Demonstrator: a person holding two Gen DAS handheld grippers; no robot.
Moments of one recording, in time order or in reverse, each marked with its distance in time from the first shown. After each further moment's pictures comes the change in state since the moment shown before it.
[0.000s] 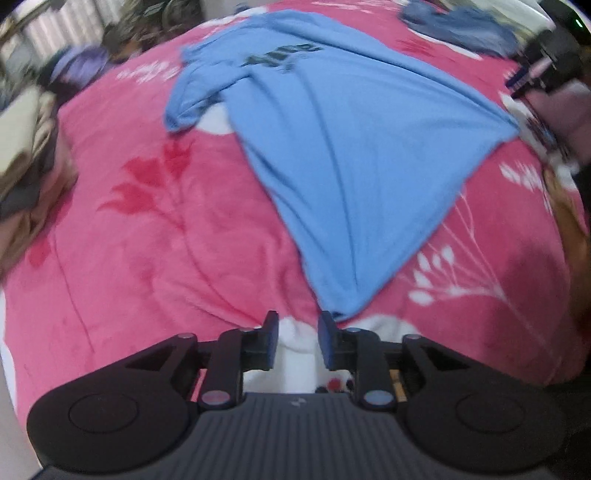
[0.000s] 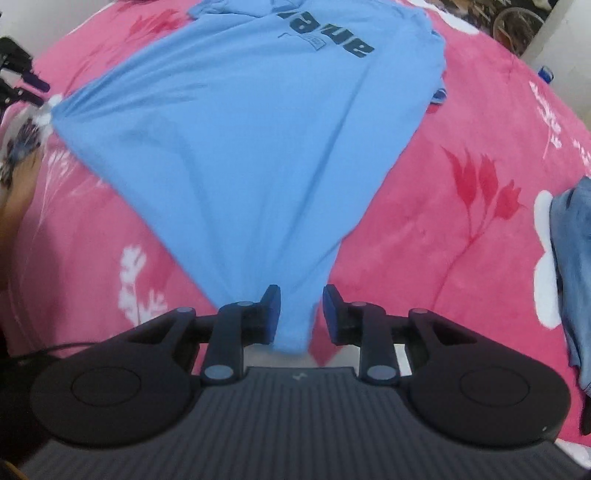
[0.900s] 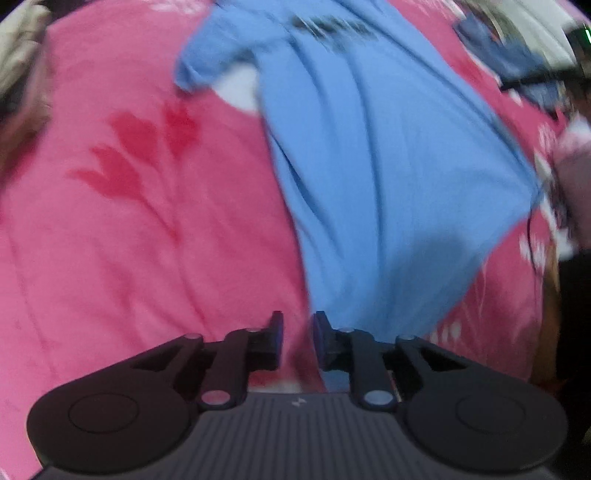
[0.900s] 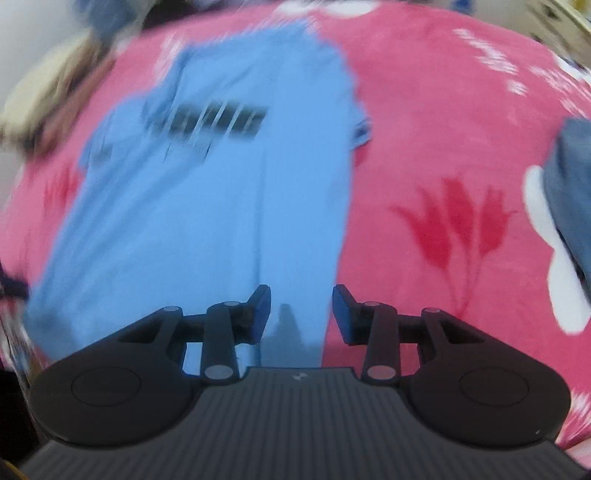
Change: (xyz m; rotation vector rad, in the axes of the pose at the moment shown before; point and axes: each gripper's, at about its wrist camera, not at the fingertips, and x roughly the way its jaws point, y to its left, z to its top) left arm 0.045 0.057 0.060 -0.234 0.096 -0.161; right arm 0.022 -0.083 0.050 0.548 -0.168 0.057
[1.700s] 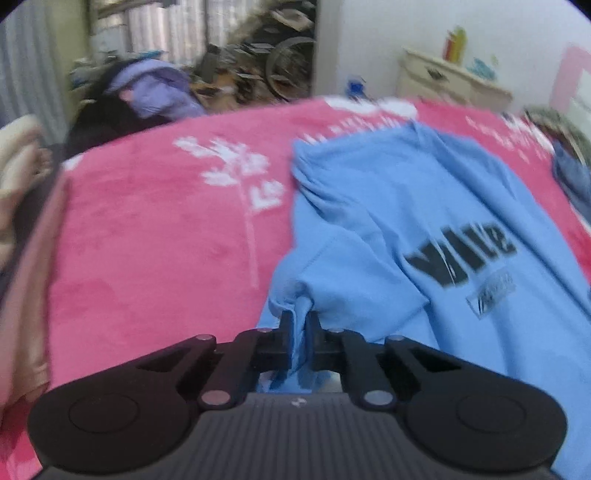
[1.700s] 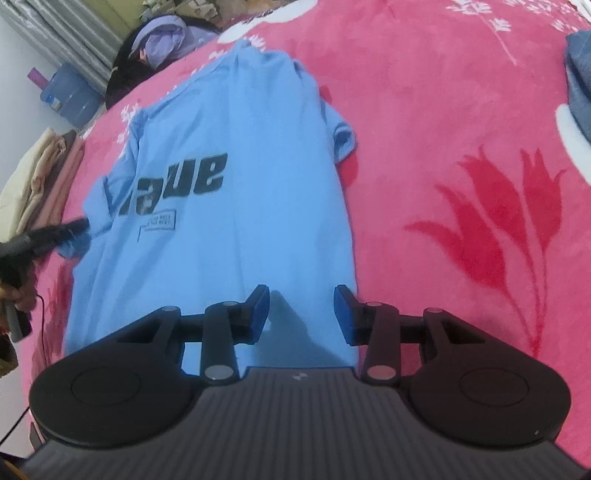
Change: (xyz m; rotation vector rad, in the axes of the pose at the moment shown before) left arm 0.069 0.055 0.168 -0.112 -0.443 0.233; right arm 0.076 -0.023 0.007 0.195 -0.018 0.099
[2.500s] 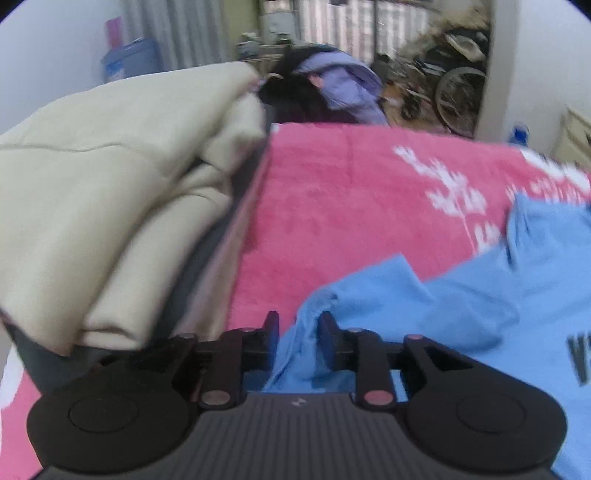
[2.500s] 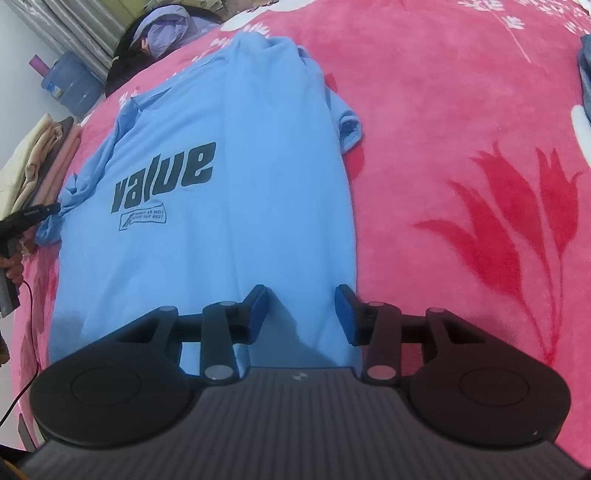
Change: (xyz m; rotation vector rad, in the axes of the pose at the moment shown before) left arm -0.004 0.085 0.000 -0.329 0.002 0.368; right arm 0.013 -0.003 0.000 -0.013 0.000 -0.003
